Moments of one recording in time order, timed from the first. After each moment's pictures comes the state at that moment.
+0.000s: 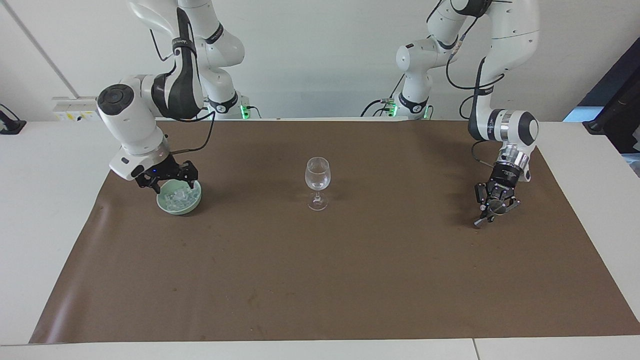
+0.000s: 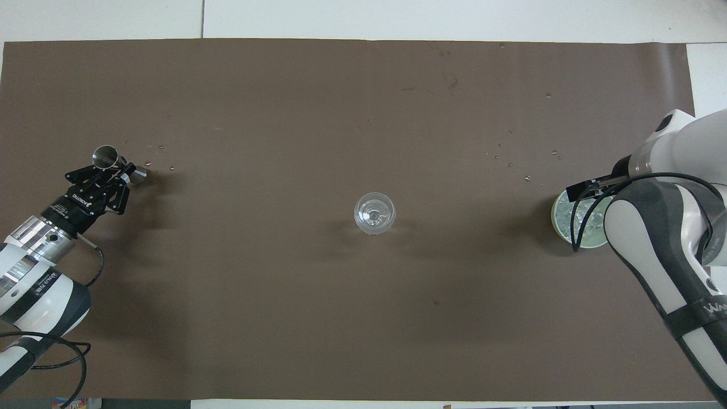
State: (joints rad) left arm 0.21 0.21 0.09 -2.34 -1.91 2.20 -0.63; right arm 0.10 0.04 -0.14 -2.09 -0.02 2.09 -0.21
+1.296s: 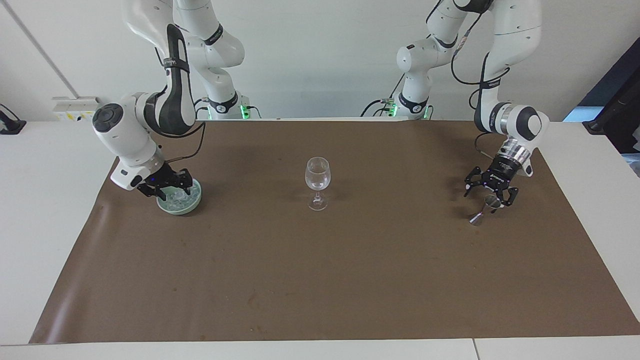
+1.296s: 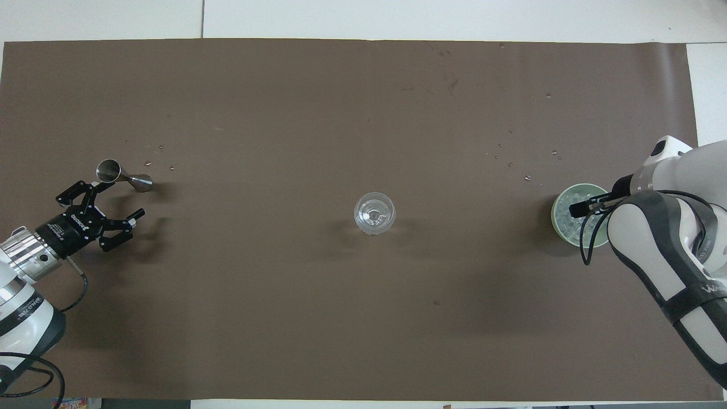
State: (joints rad) left arm 0.30 0.16 0.09 -2.38 -1.52 2.13 -0.63; right arm 0.02 0.07 -0.15 -2.20 0.09 2.22 -0.40
